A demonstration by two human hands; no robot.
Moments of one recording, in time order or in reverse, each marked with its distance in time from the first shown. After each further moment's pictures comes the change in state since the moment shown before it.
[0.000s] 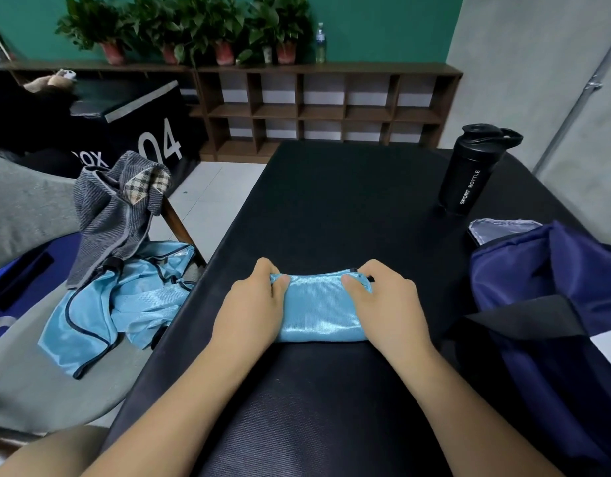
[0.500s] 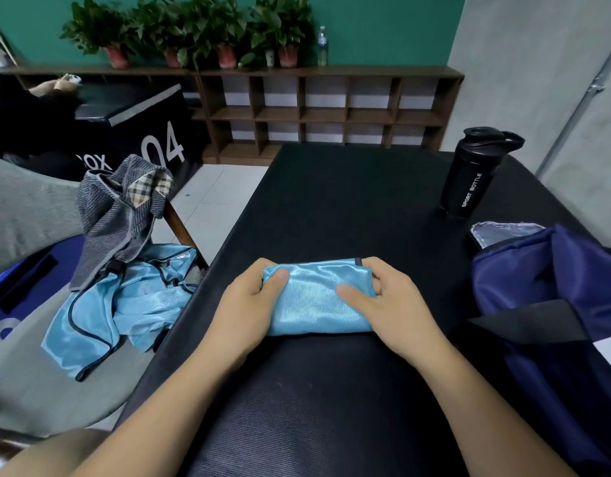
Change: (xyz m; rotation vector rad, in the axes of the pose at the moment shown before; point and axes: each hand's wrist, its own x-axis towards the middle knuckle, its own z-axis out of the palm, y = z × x) left_hand -0.009 0.003 -0.018 -0.521 -0.099 -0.005; right_hand 0.000 -0.005 -0.022 0.378 -0.244 -0.114
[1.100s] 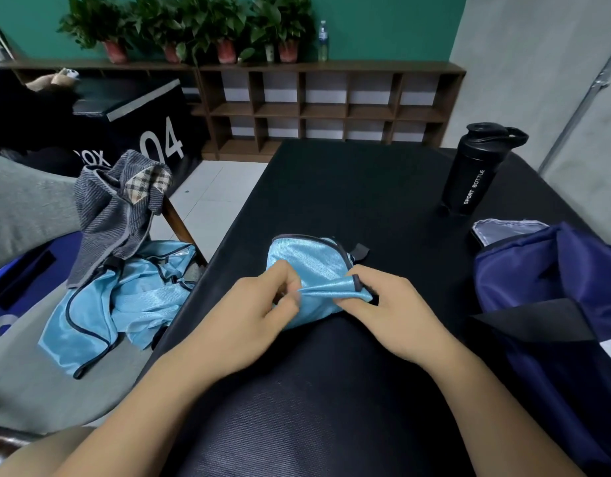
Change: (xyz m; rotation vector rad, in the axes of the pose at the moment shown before) left_hand -0.012 0.016 -0.019 0.335 -0.303 0.343; right_hand -0.002 0.002 -0.006 -0.184 -0.143 -0.119
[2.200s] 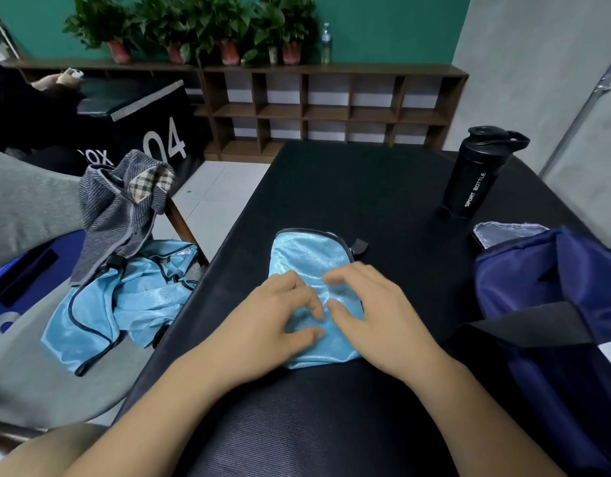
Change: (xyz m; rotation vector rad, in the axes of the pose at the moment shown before) left_hand 0.005 -0.009 0.019 0.214 -0.071 0.106; right_hand -0.004 -0.005 0.018 -0.280 0.068 -0.157
